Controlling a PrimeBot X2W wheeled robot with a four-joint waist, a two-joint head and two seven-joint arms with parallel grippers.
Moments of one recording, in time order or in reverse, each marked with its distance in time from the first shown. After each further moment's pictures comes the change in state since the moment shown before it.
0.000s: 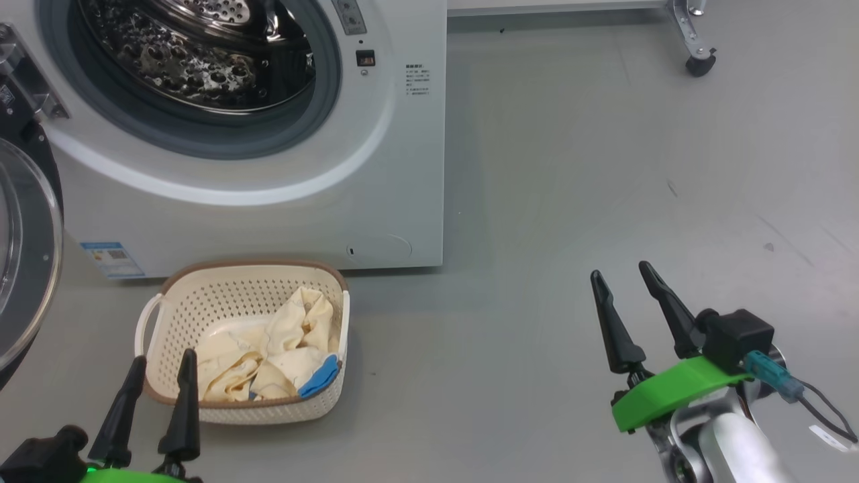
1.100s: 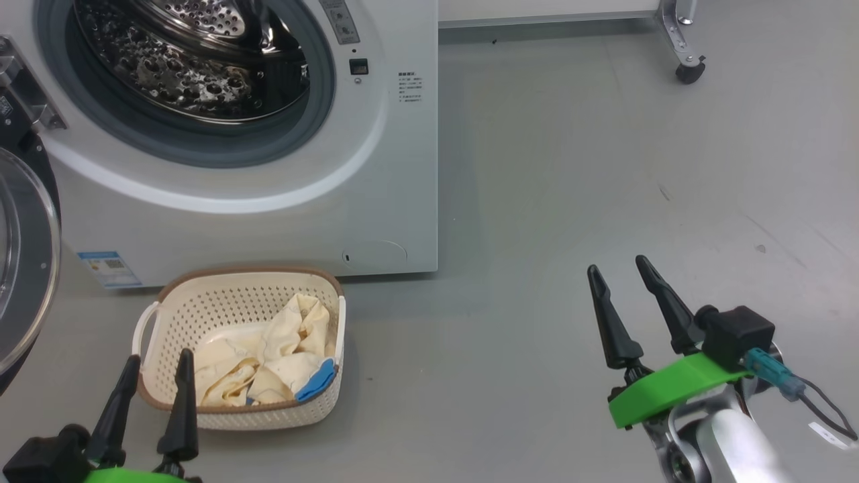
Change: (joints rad) left arm 0.003 0.019 -0.012 -0.015 0.041 0.058 -0.001; right arm -0.003 -0.001 0.012 -0.016 0.017 0.000 -0.007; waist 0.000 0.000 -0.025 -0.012
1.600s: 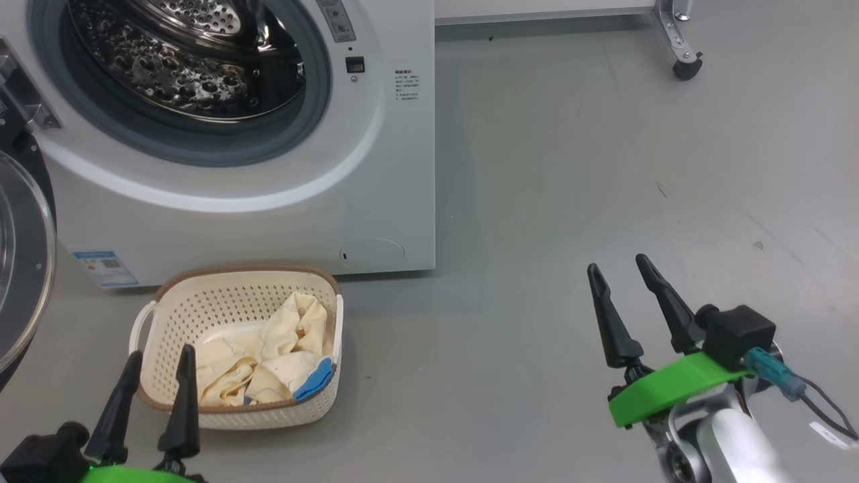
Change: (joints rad) left arm 0.001 0.005 -0.008 -0.029 -0.021 0.003 0.006; right arm 0.000 0.000 0.000 -0.005 0.000 0.000 0.000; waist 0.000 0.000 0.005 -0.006
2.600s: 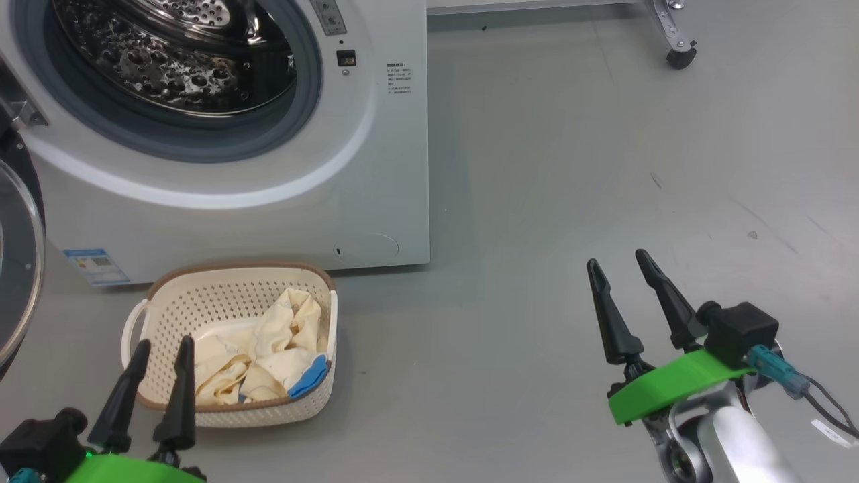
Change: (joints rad) left arm -0.019 0.033 -0.009 -0.023 -0.030 -0.016 0.040; right arm -0.001 0.000 0.002 -0.022 0.010 0.000 0.005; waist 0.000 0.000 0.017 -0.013
